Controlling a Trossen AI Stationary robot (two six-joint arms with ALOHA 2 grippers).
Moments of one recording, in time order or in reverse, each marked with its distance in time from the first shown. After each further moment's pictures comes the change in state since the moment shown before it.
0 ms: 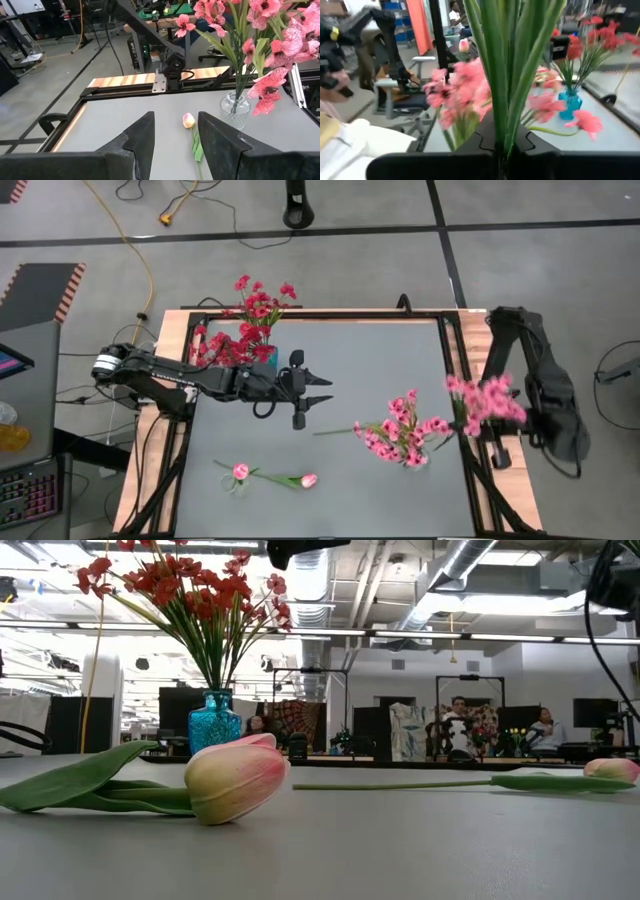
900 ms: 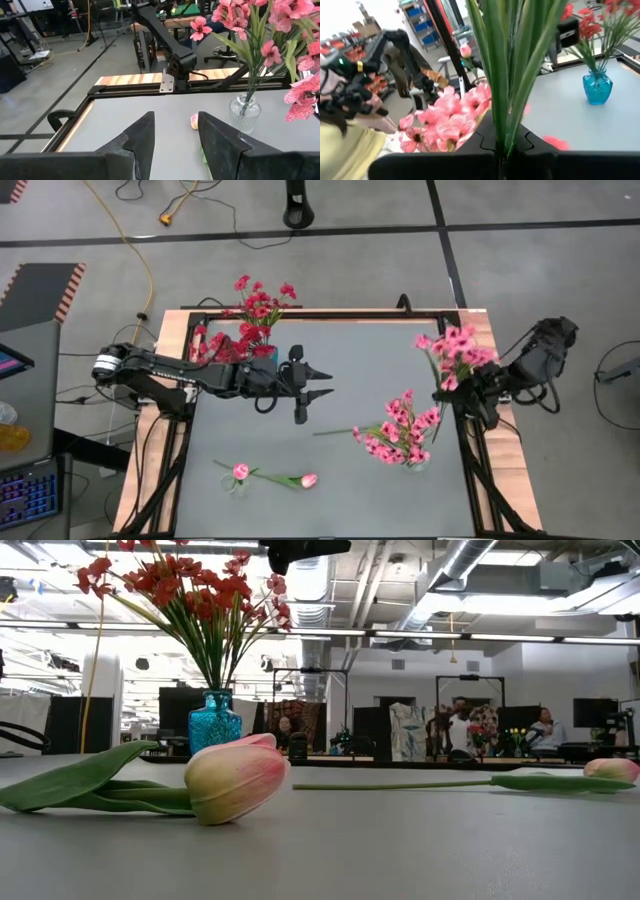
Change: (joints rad) left arm 0.036 0.000 0.000 0.005 0.000 -0.011; right arm -0.745 -0.249 0.001 0.229 -0.867 -0.314
